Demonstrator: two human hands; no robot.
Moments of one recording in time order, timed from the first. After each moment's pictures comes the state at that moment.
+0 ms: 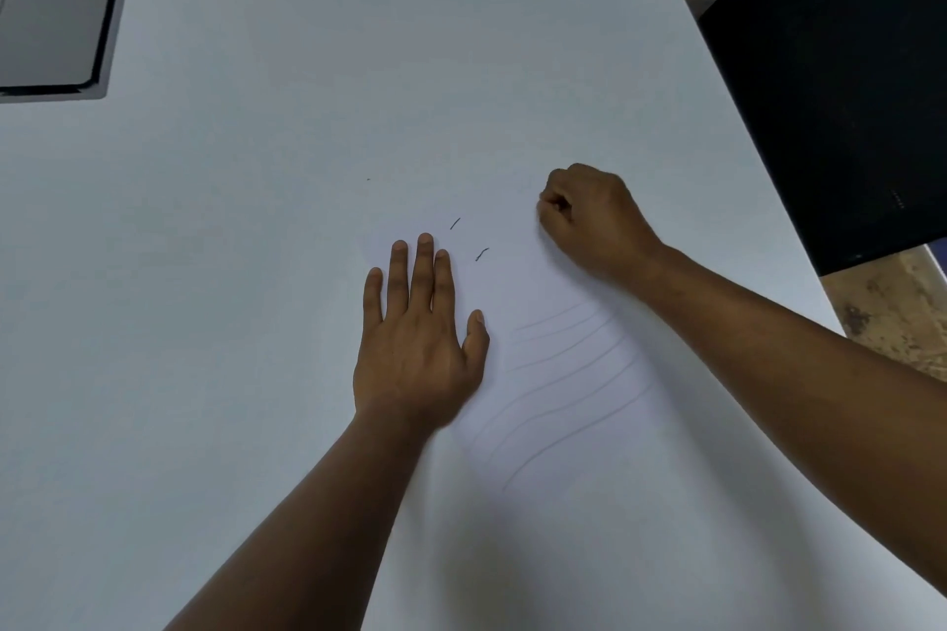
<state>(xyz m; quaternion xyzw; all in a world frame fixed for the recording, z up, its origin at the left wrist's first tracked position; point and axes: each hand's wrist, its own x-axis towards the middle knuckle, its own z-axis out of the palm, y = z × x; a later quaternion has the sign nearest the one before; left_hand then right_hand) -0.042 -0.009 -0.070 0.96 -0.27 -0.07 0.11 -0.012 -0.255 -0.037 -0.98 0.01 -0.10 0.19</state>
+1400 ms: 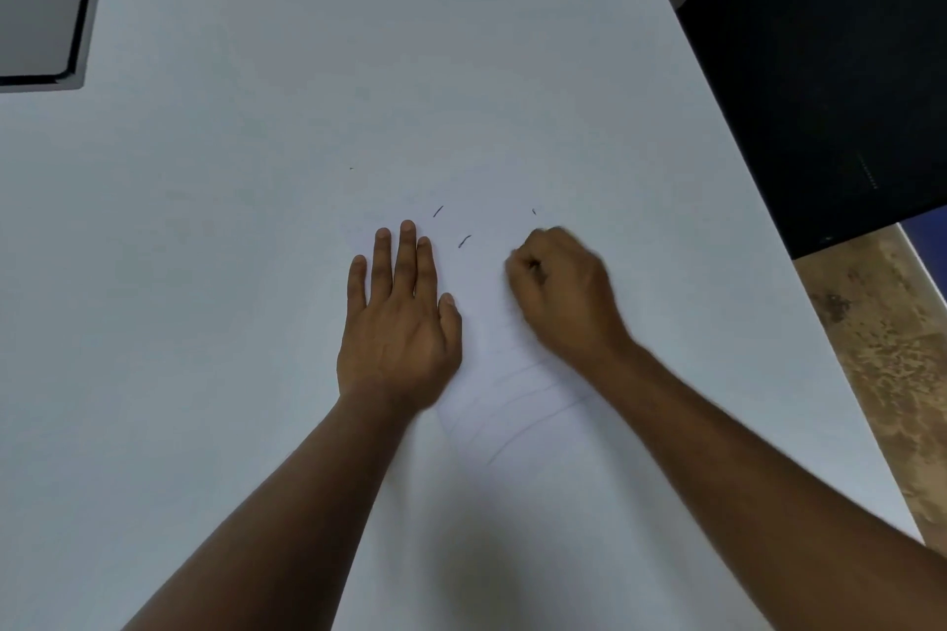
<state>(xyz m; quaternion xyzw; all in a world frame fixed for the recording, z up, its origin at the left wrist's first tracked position) -0.043 -0.009 -0.074 0.96 -0.26 -0.05 0.13 -0.088 -0.187 -0.043 -0.94 0.12 -0.18 0.27</state>
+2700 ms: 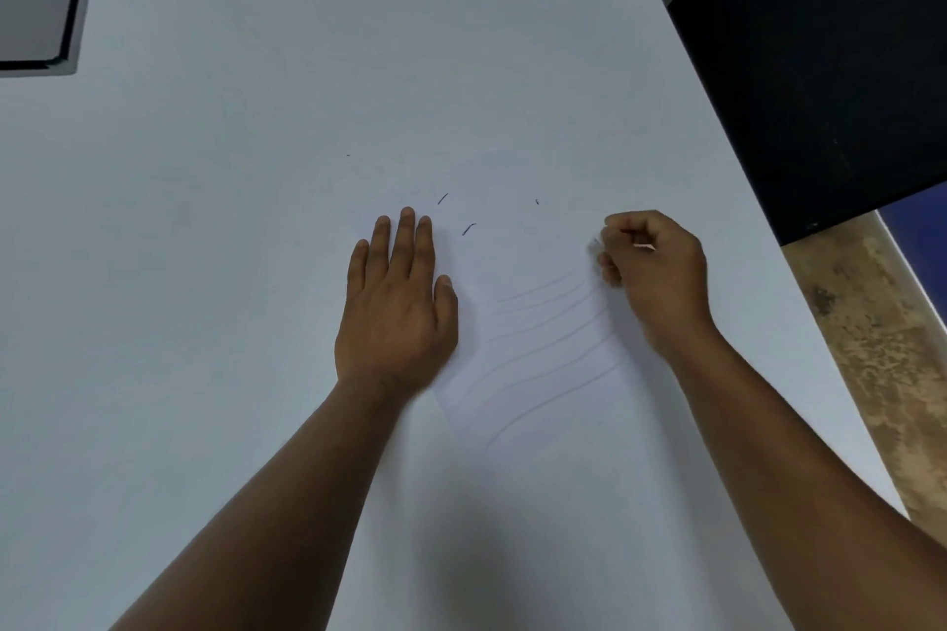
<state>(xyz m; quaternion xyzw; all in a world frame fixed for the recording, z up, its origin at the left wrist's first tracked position) -0.045 -0.005 -0.068 0.94 -0.26 -0.04 0.20 -0.120 -0.243 -0.024 -0.75 0.38 -0.16 0.52</state>
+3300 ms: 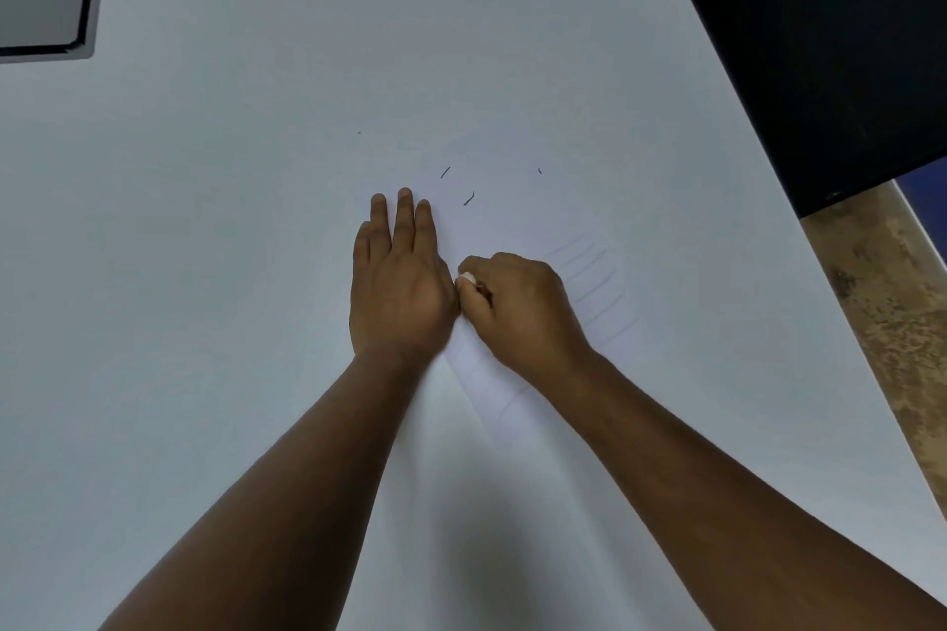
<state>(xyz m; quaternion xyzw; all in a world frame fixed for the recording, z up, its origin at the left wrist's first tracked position) -0.045 -0.006 -0.066 0.96 -0.22 -0.04 0.16 -0.115 -0.123 -0.040 -0.96 0.08 -0.08 0.26</state>
